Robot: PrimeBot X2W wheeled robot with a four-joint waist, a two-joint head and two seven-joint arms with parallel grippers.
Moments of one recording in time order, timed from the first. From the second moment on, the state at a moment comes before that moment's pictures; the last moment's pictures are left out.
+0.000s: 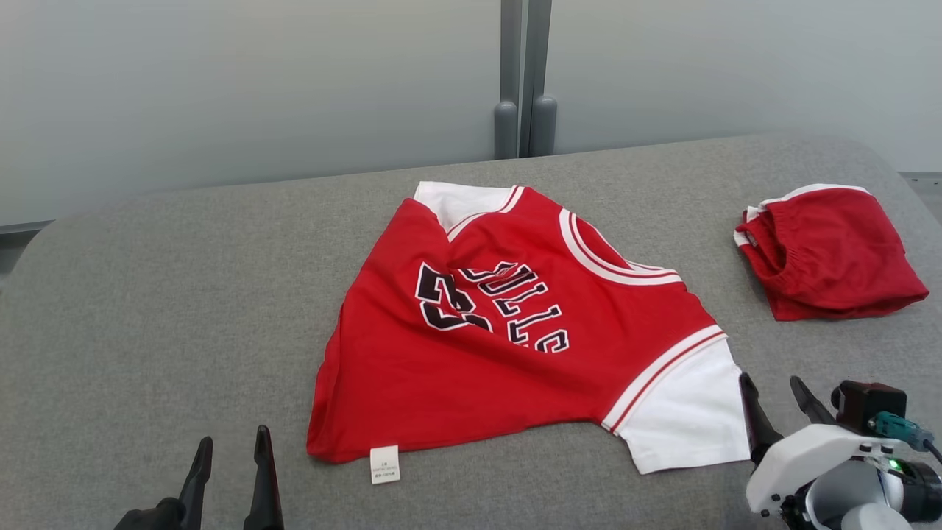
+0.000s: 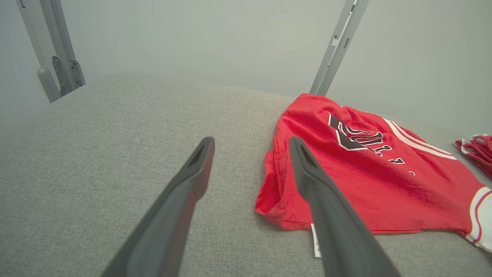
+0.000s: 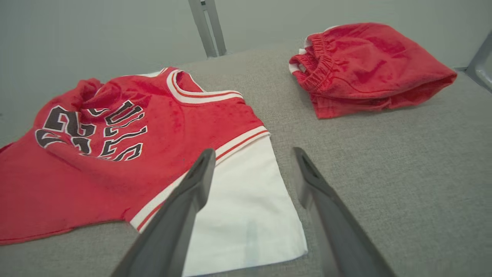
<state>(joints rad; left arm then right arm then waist) 0.19 0.12 -0.09 0.06 -0.39 0.02 -0.20 -0.03 -0.05 -0.11 0.22 0.19 0.13 0.04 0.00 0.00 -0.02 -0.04</state>
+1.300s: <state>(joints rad) 0.15 0.13 -0.12 0.07 -0.40 0.03 -0.20 -0.19 -0.05 -0.19 0.69 0.24 0.13 0.03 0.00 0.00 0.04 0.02</state>
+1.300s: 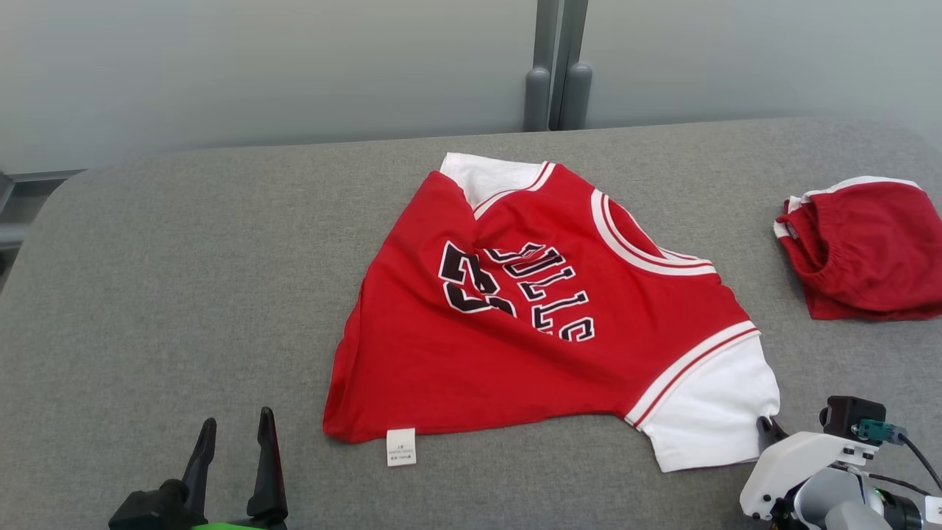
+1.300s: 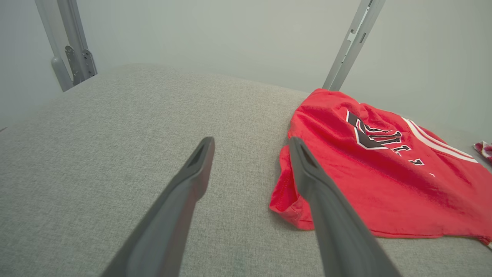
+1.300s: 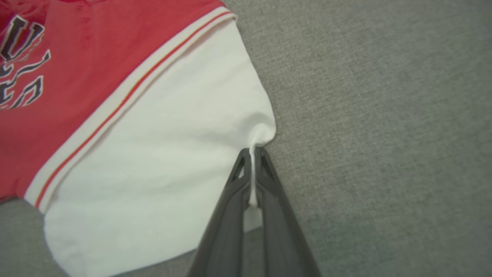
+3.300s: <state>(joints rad) -0.14 0.05 -0.26 0.57 -0.91 -0.02 -0.07 -0.04 -0.05 -0.10 0.08 0.53 0.13 0.17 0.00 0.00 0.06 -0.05</state>
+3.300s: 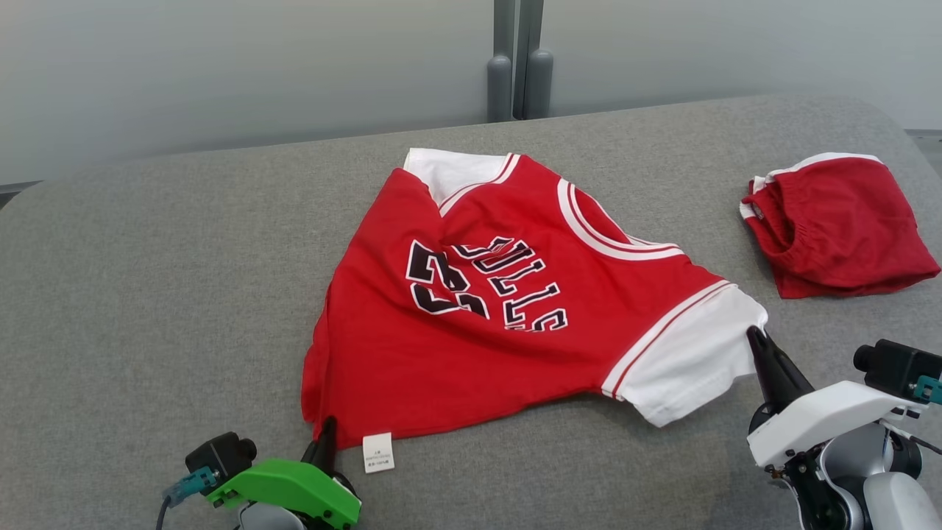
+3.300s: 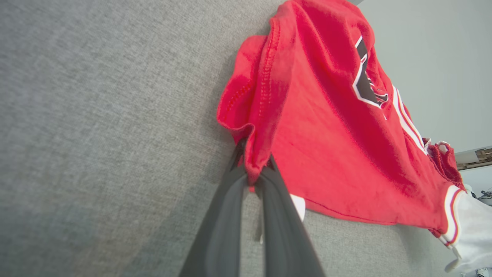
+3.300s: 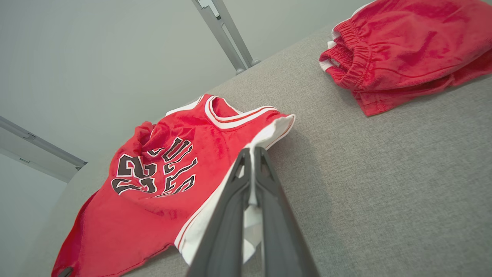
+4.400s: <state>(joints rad) -0.34 0.17 -0.02 -0.23 -1.33 0.29 0.18 -0.41 -0.05 -0.21 -0.21 0.89 0.13 0.29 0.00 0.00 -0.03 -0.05</state>
